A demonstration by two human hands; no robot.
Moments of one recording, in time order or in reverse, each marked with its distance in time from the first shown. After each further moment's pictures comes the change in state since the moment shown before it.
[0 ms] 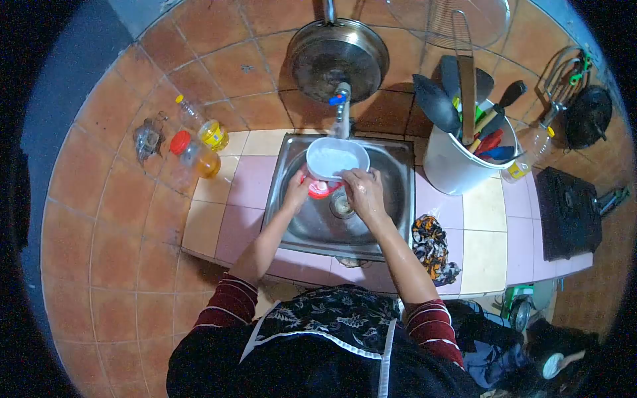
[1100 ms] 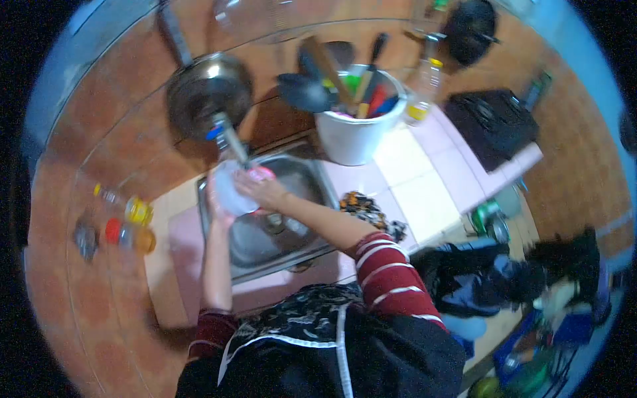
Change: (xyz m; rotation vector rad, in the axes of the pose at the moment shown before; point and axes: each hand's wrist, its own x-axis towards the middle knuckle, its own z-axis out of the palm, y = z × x) left_hand 0.025 0.104 0.017 -0.980 -0.315 -0.200; right_hand 0.024 0.029 0.022 -0.233 -0.230 -0.330
